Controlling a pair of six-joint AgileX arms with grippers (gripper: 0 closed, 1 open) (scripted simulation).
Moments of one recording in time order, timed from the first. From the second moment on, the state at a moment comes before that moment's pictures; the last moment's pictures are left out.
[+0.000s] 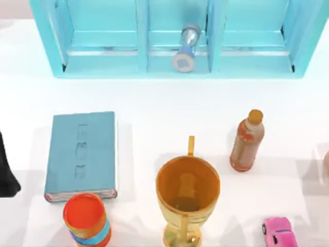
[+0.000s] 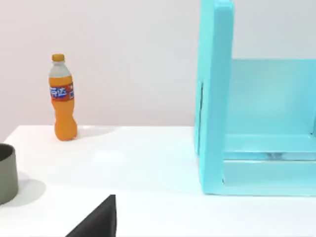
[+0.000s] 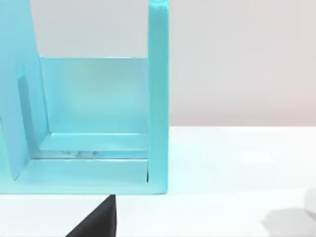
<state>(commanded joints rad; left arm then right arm) 0.00 0.00 0.00 0.00 0.00 0.00 0.00 0.00 0.00 0.00 0.00 0.00</state>
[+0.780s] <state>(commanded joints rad) 0.06 0.57 0.48 -0.35 -0.11 0.37 0.00 0.00 0.00 0.00 0.00 0.00</state>
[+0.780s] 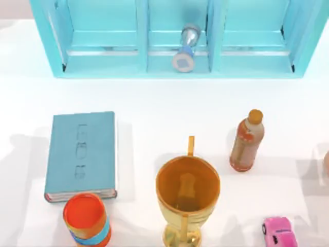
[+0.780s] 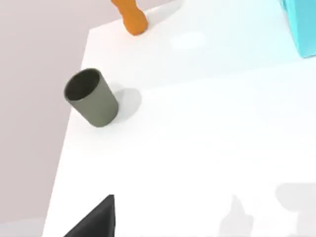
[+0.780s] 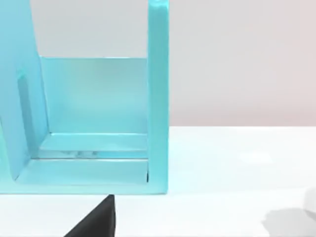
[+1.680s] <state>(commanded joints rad) 0.12 2.13 1.91 -1.25 -0.47 1.32 0.00 0.00 0.00 0.00 0.00 0.00</state>
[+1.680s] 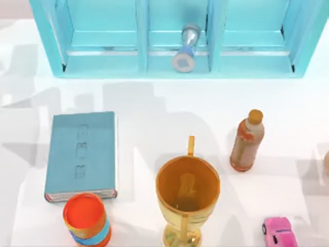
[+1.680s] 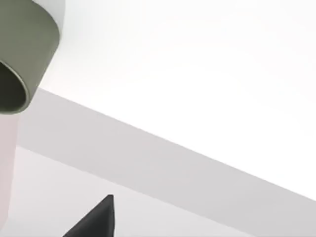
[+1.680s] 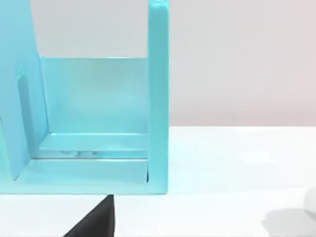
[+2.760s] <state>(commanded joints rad) 0.09 2.83 2.90 -1.51 -0.78 1.75 0.00 0.00 0.00 0.00 0.00 0.00</state>
